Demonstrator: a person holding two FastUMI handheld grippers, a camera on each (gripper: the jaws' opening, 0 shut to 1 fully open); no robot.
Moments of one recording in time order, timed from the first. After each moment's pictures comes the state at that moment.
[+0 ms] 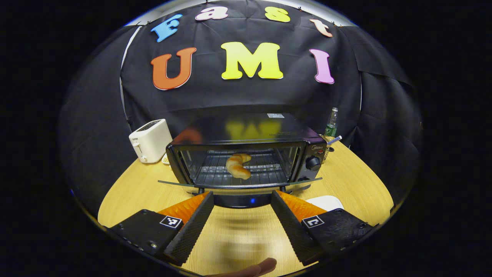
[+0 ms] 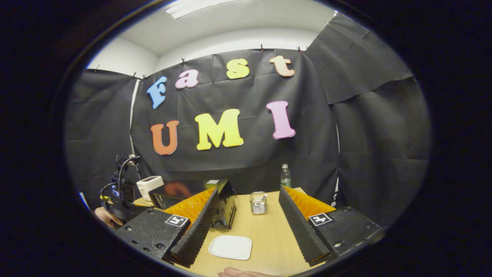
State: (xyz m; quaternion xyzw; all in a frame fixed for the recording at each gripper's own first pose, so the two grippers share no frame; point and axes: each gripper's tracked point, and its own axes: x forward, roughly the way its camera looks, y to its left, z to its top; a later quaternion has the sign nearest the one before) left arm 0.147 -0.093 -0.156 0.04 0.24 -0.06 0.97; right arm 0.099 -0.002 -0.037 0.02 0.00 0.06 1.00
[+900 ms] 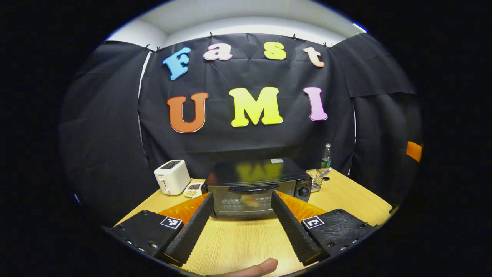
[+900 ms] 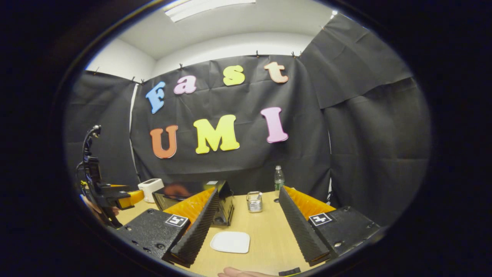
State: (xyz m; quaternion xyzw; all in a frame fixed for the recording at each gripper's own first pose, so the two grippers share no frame) left arm 0.063 -0.069 -0.045 0.05 0.07 -0.05 1.00; right arm 0.040 -0.018 -0.026 0.03 -0.03 0.04 1.00
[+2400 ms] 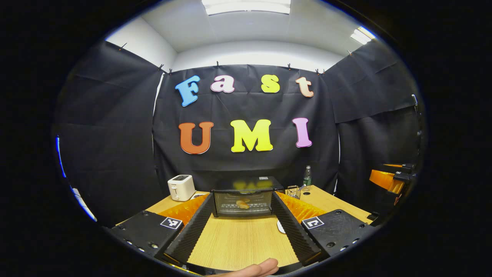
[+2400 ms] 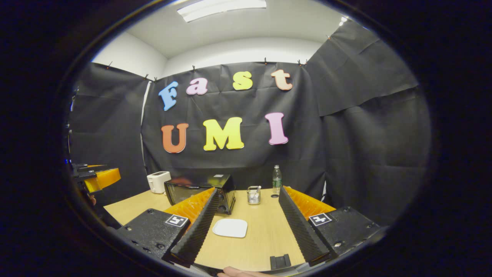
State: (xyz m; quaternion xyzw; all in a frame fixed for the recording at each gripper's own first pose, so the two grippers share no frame) left arm -0.090 -0.069 0.009 0.03 -0.02 -0.06 1.00; right arm -0.059 -0.016 -0.034 -0.01 -0.03 0.06 1.00
